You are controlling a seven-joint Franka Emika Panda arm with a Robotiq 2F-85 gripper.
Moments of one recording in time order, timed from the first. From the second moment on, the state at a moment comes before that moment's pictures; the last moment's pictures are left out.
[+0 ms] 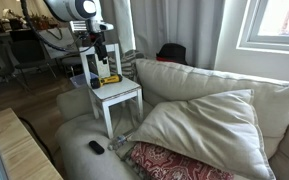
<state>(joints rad) 0.43 0.50 -0.06 -1.96 0.04 2.47 0.67</state>
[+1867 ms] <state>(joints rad) 0.01 0.67 0.05 -2.12 0.19 2.36 0.03</state>
